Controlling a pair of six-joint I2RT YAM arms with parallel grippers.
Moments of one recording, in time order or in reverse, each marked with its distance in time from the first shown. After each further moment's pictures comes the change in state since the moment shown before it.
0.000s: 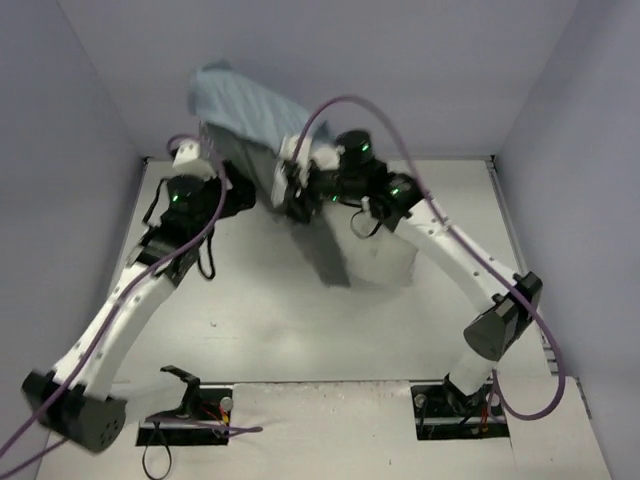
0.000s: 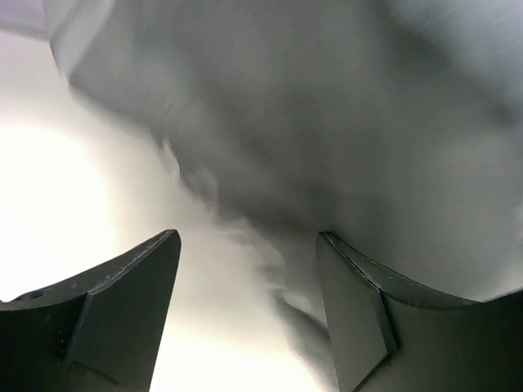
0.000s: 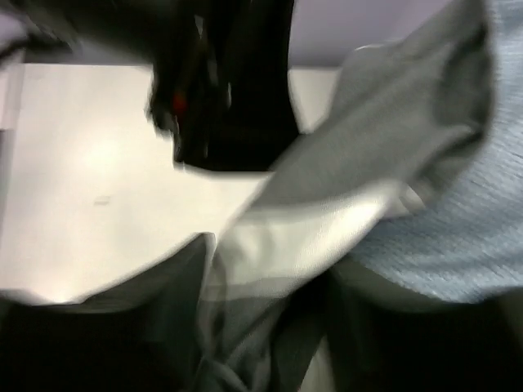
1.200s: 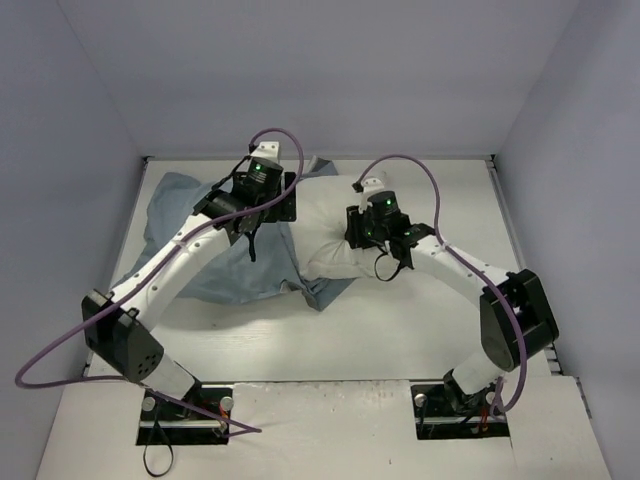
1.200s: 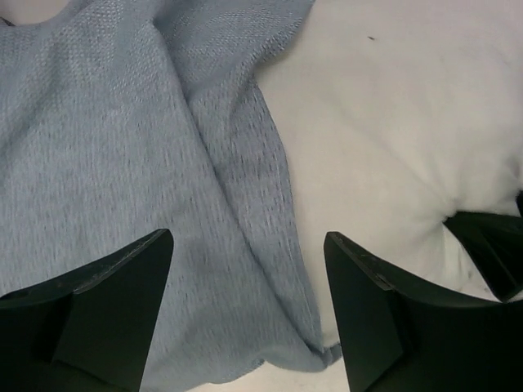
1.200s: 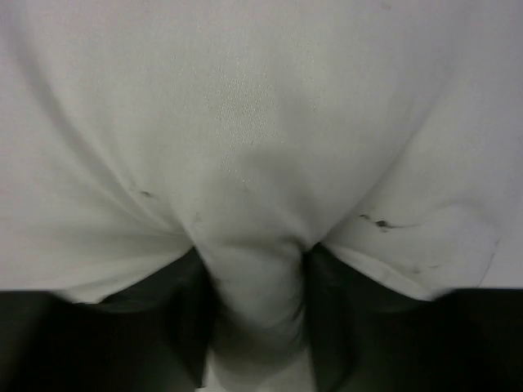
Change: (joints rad) left arm -0.197 0.267 0.280 -0.443 -0.176 0.098; right arm -0.168 -0.116 -0.765 0.273 0.595 0.581
